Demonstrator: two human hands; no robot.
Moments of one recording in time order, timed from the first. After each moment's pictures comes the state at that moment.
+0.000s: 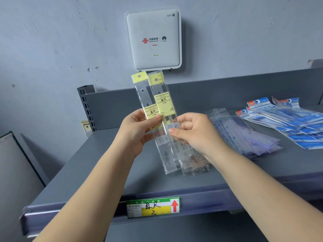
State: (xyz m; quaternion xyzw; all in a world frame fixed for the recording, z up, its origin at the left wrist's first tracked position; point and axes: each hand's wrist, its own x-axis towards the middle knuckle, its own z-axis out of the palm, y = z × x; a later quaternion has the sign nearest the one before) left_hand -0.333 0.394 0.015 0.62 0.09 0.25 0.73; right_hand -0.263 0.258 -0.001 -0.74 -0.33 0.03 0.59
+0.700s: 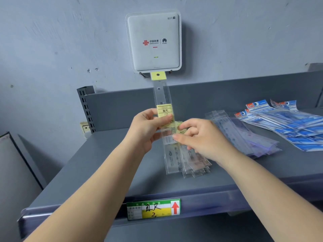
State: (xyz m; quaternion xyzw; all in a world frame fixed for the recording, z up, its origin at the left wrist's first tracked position) left_hand -0.316 0.385 0.017 0.64 0.10 0.23 0.73; right_hand -0.260 0.243 -0.005 -0.78 -0.36 0.03 0.50
